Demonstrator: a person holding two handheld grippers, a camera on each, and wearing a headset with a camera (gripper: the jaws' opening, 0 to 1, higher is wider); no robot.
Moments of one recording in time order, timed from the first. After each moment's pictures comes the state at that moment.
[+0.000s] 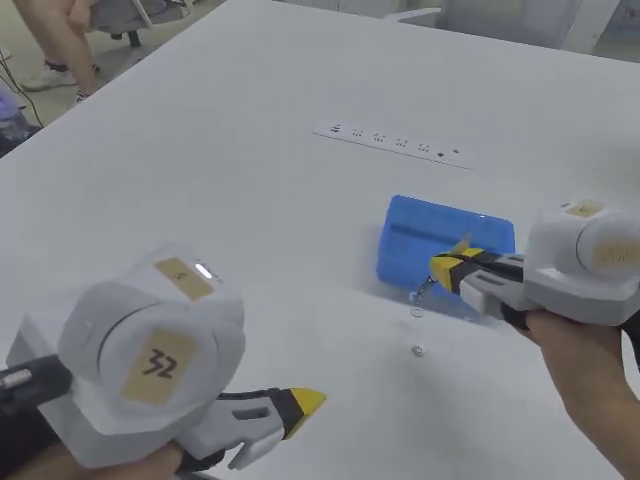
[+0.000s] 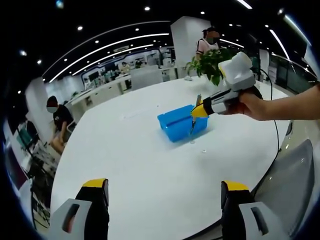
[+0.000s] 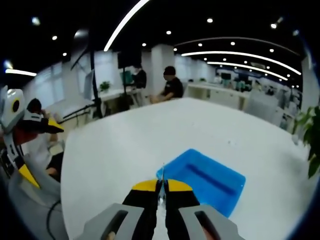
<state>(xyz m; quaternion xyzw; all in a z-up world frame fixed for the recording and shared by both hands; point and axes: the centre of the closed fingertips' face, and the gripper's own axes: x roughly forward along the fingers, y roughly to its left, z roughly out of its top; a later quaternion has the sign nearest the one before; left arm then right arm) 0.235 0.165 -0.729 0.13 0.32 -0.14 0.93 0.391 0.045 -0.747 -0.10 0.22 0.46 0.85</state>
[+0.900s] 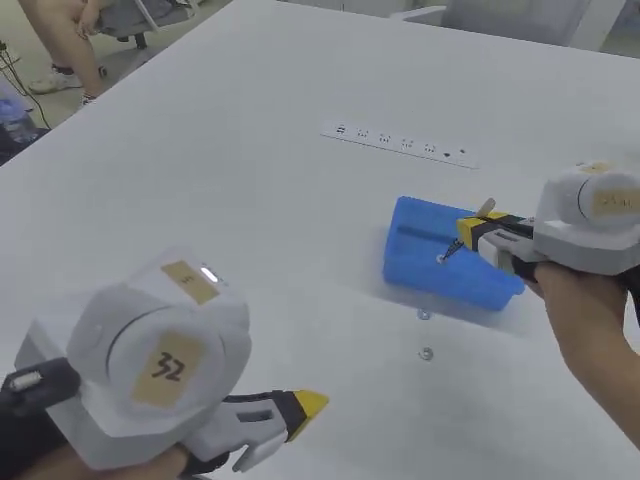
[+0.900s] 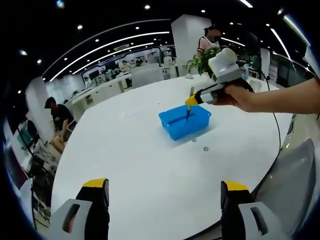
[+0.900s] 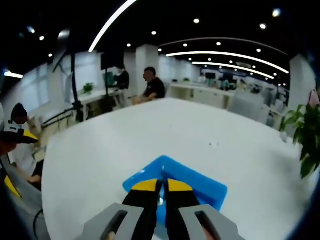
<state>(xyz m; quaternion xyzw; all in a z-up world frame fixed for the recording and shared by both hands) 0.238 0.169 -0.733 0.14 0.33 -0.14 0.93 0.454 0.035 -0.758 -0.10 0.23 0.39 0.89</state>
